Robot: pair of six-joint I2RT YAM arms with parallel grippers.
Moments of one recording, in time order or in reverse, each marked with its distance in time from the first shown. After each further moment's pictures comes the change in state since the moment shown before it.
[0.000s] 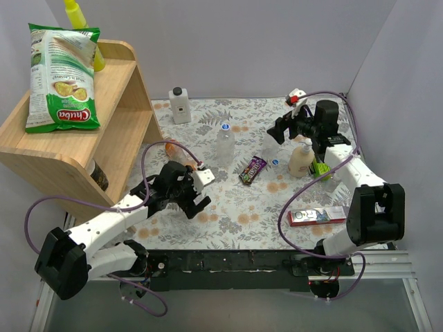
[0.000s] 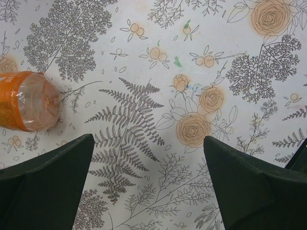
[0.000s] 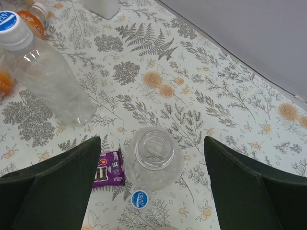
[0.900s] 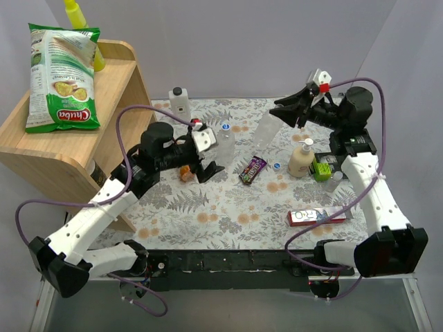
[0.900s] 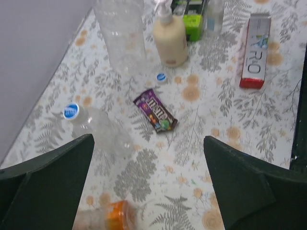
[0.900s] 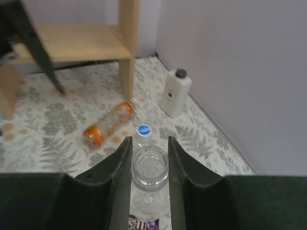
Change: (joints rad) left arm 0.000 0.015 0.478 0.004 0.229 0.058; right arm -0.002 -0.214 0.132 0.064 -0.353 0.188
